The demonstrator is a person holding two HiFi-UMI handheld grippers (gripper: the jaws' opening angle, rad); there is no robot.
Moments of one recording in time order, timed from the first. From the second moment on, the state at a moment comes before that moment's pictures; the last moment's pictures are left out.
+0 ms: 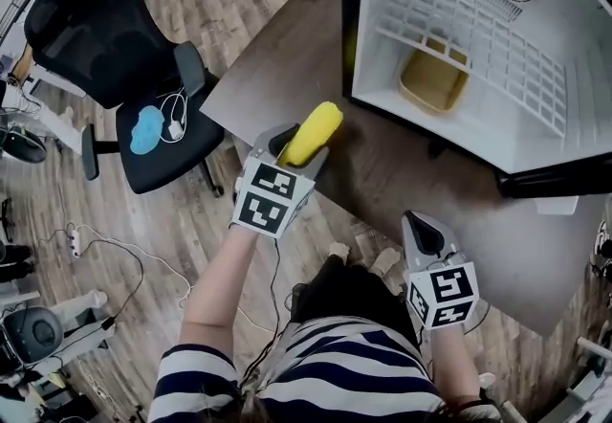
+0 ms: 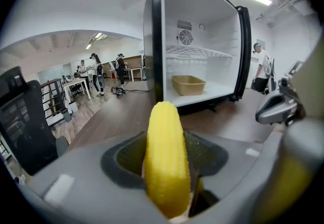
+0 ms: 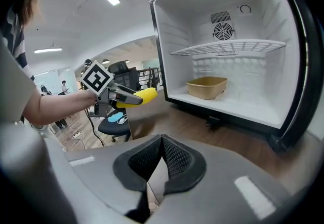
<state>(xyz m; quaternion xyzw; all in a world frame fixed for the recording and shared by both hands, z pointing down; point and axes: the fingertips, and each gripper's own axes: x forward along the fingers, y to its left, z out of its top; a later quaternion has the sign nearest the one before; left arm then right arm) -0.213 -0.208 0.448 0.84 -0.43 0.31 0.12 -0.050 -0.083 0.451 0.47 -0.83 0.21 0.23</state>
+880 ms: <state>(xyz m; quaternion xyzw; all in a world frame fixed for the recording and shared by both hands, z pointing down) -0.046 -0.173 0.385 0.90 -0.30 0.30 0.07 0.047 -0.066 0.427 0.54 -0.80 0.21 0.18</state>
